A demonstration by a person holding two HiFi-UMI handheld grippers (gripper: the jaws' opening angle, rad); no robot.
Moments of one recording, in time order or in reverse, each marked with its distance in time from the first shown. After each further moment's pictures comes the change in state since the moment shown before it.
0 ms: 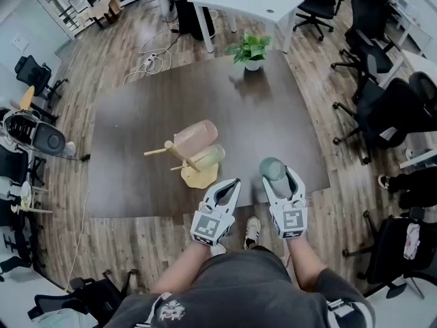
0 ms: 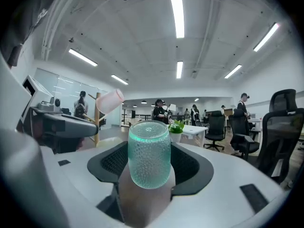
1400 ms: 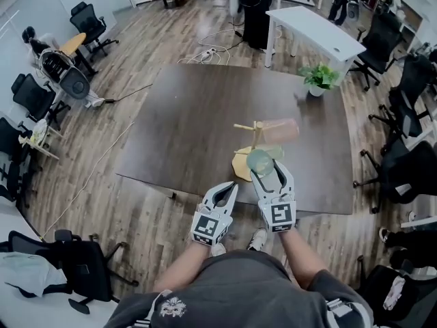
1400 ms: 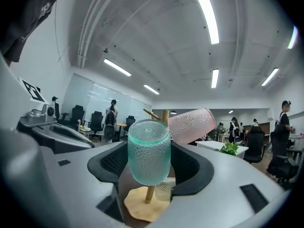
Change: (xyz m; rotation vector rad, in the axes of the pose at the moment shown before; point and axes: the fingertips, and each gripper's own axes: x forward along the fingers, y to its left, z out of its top) left arm -0.200 0.097 -0.007 -0.039 -0.056 0.342; right arm 0.055 0.246 0.088 -0.152 -0.138 0.353
